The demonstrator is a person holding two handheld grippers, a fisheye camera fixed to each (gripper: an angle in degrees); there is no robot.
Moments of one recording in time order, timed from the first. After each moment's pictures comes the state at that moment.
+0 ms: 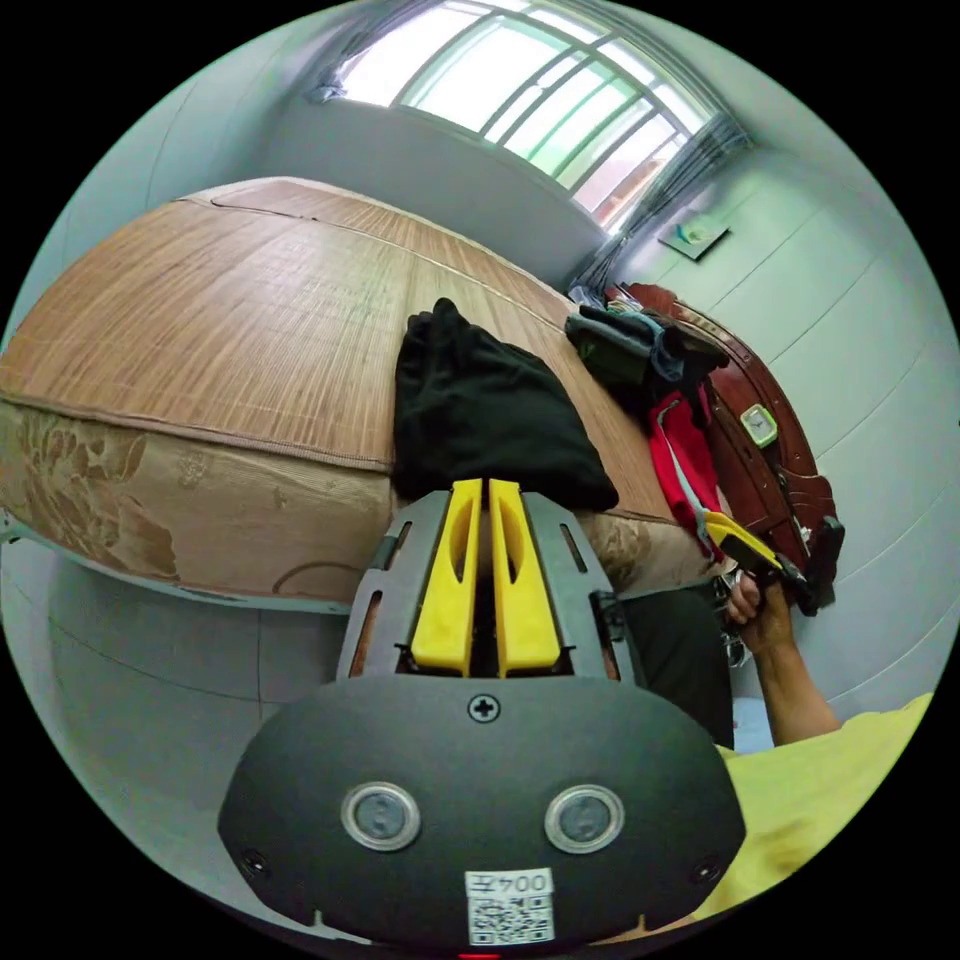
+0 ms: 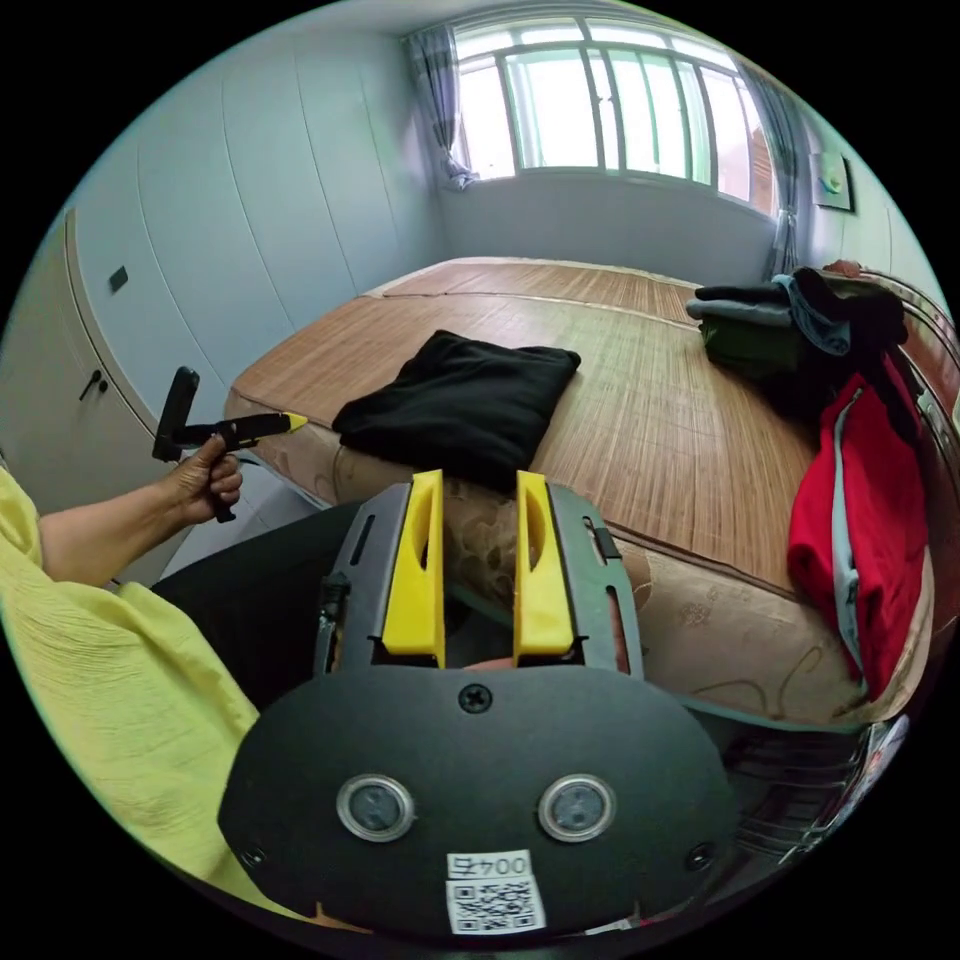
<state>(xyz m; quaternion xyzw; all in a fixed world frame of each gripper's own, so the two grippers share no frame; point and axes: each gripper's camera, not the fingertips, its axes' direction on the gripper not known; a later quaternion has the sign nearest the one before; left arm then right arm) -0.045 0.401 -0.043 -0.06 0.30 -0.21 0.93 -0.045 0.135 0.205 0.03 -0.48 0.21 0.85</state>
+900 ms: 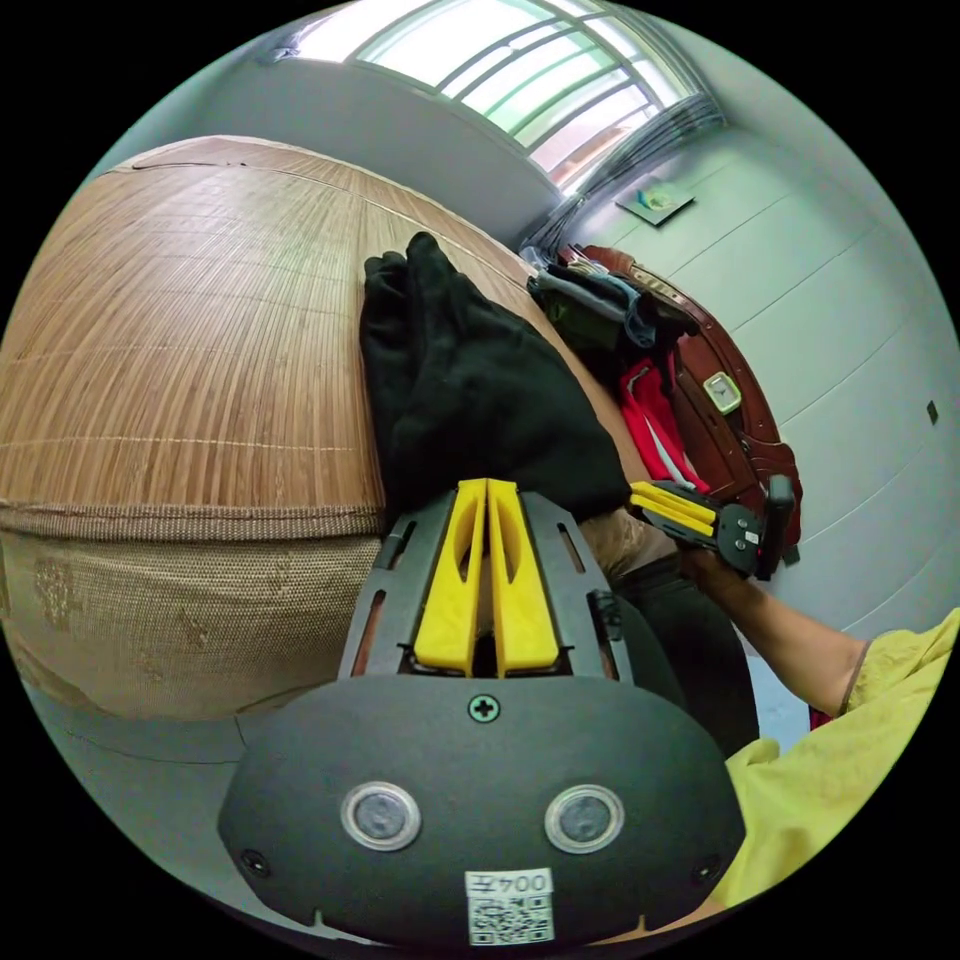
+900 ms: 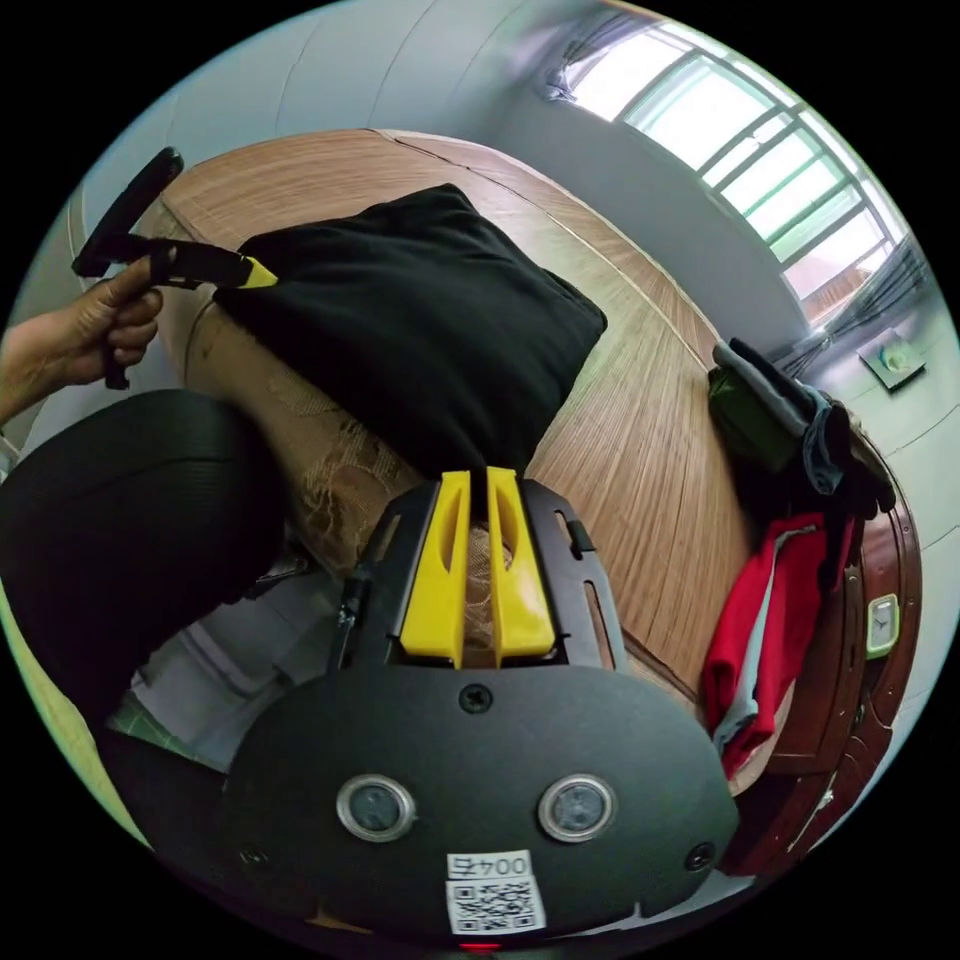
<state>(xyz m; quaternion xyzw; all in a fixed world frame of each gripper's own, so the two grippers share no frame) -0.054 0.393 0.091 -0.08 0.40 -0.16 0.90 -0.185 0.024 0.259 -0.04 -0.33 -0.01 0.94</state>
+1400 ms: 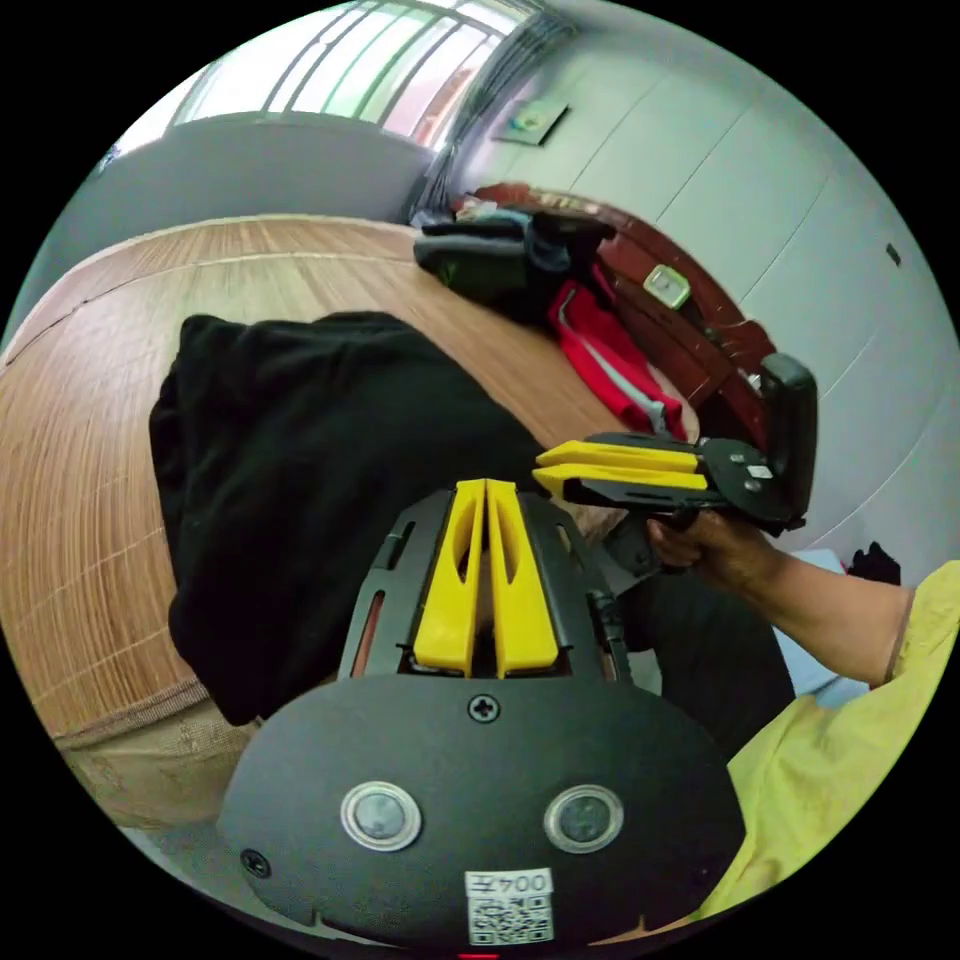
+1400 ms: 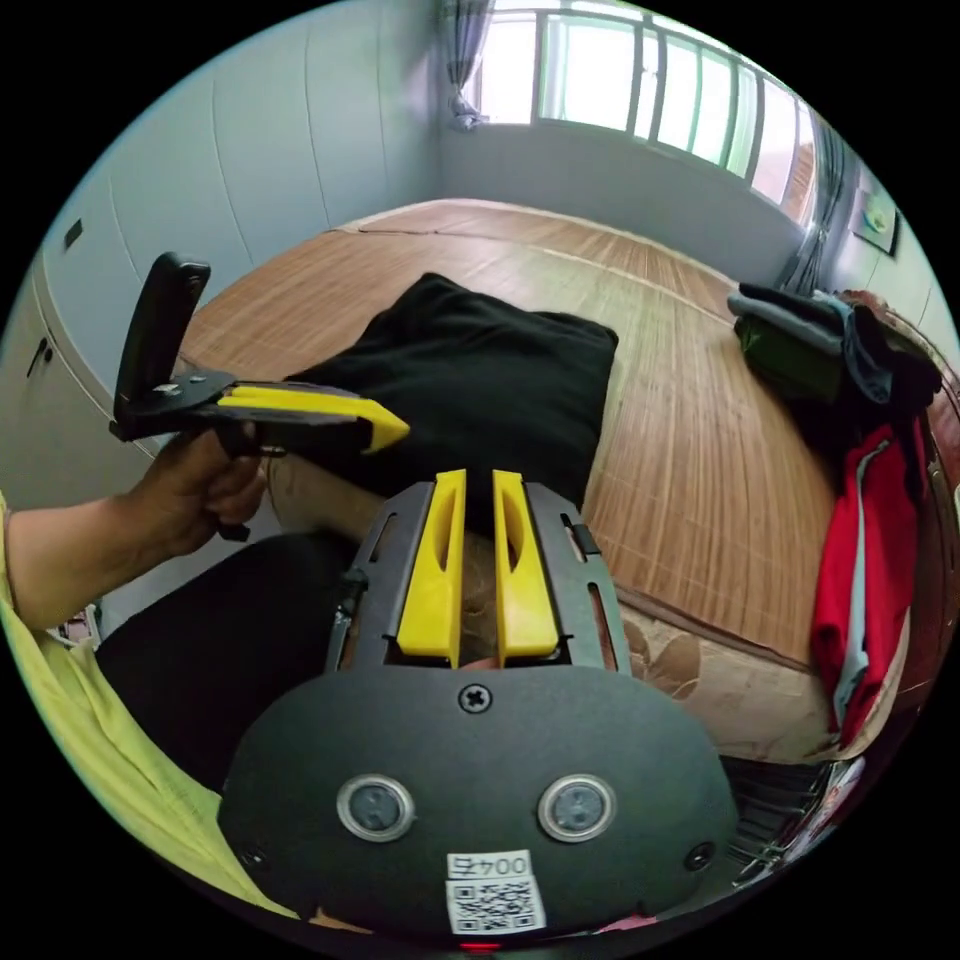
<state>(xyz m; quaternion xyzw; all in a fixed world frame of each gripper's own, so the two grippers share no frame) 0.019 0.306 0.086 -0.09 0.40 0.03 0.91 -0.108 0.010 0.284 -0.05 -0.45 0.15 0.88</state>
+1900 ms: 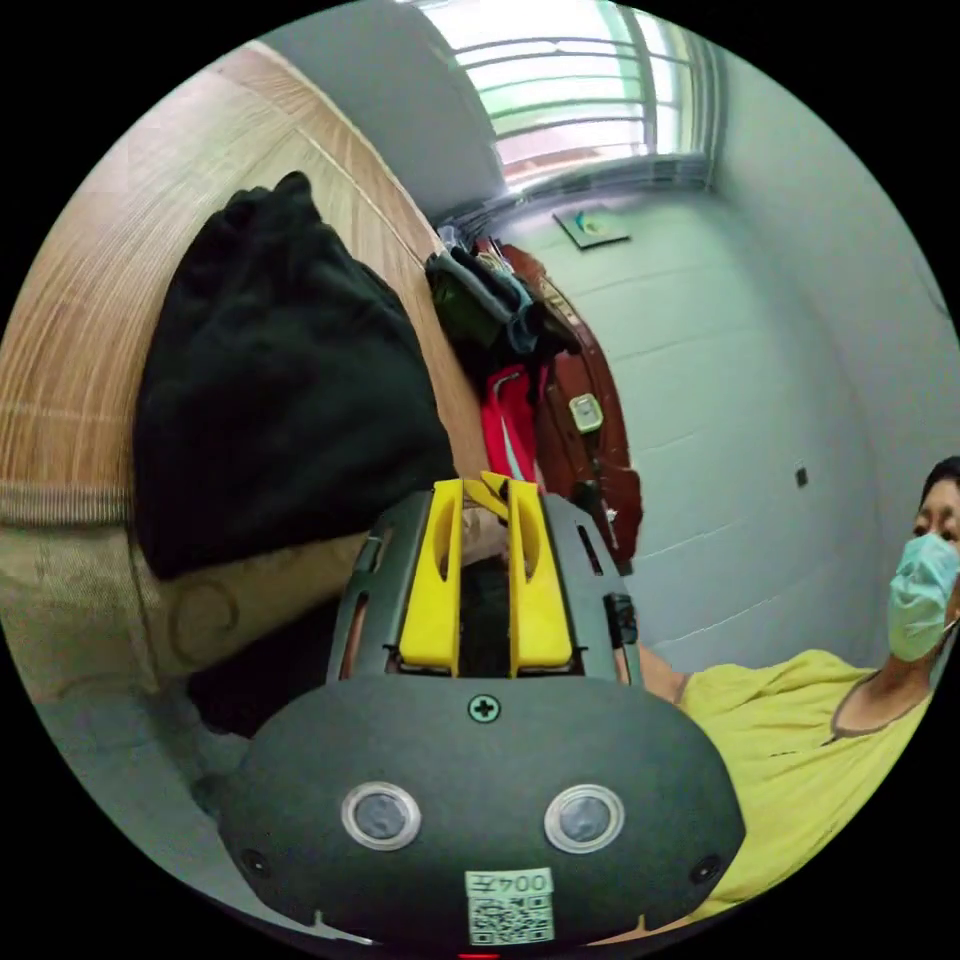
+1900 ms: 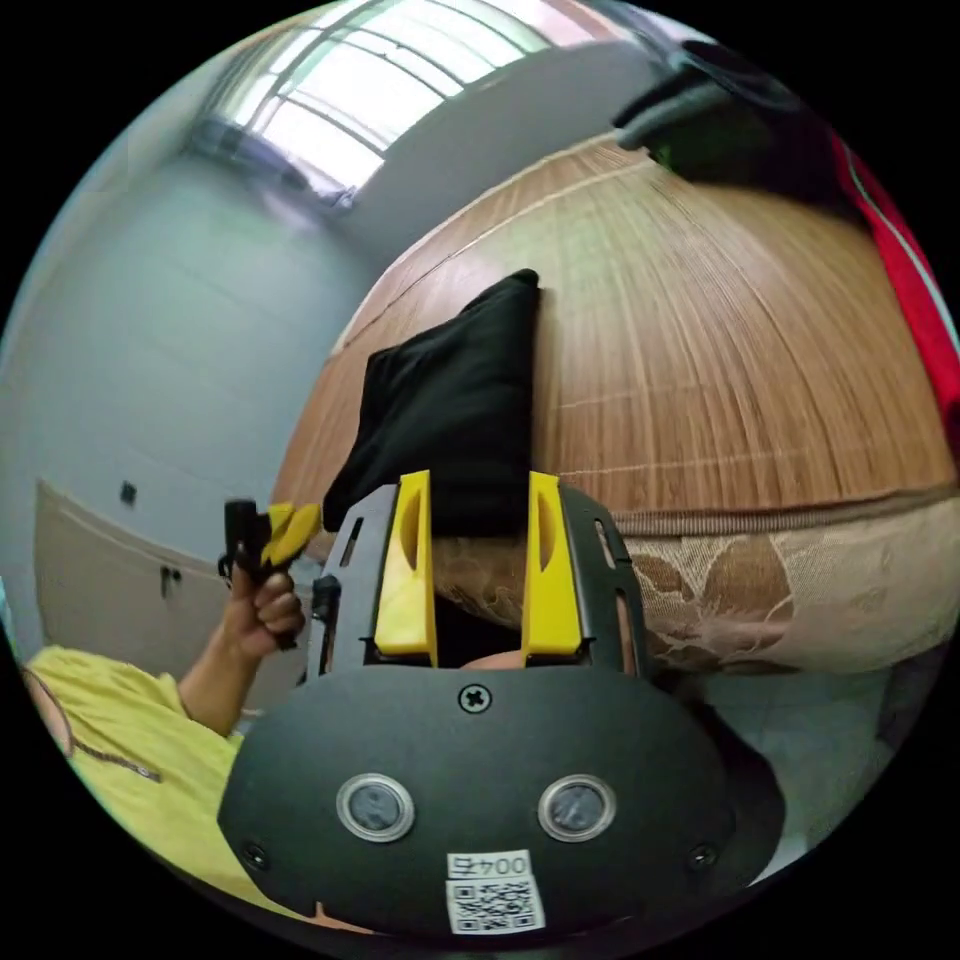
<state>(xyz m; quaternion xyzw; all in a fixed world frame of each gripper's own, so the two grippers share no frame) -0.135 0.323 0.132 -0.10 0.61 -0.25 0.75 0.025 0.115 0.415 -0.10 -0.62 0.41 0.66</state>
